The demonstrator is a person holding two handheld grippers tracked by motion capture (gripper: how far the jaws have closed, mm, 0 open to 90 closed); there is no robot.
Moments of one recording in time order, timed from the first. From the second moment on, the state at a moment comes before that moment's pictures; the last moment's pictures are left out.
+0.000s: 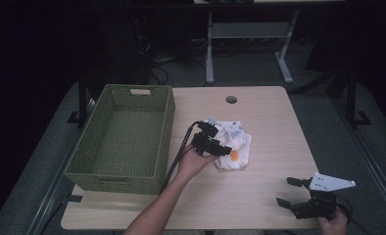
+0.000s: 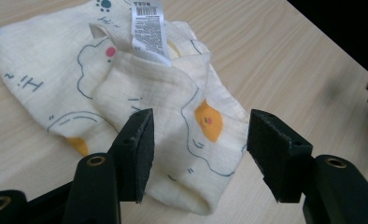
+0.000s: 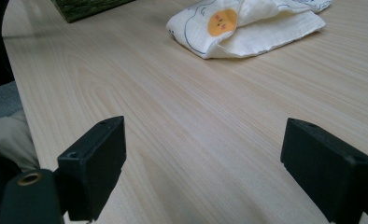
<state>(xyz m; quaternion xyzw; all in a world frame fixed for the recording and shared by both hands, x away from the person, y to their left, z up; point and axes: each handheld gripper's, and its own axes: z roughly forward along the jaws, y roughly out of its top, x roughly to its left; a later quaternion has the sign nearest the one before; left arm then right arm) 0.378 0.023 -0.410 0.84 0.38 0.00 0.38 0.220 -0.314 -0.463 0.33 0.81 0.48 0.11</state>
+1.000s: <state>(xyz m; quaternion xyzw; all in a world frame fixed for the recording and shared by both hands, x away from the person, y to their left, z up) 0.318 0.058 -0.421 0.83 0.37 0.02 0.41 0.218 -0.312 -0.464 0.34 0.80 0.48 0.11</state>
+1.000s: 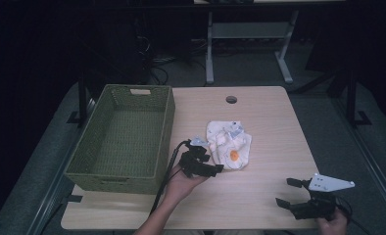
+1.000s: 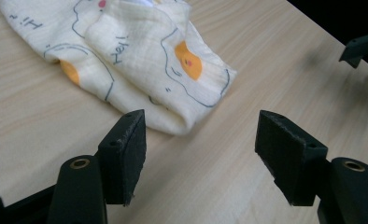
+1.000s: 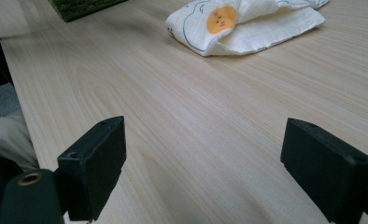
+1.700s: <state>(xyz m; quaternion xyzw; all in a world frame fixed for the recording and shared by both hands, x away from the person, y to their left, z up) 0.272 0.085 -0.439 0.83 0.35 0.04 0.43 0.217 -0.310 -0.465 0.34 0.81 0.47 0.11</state>
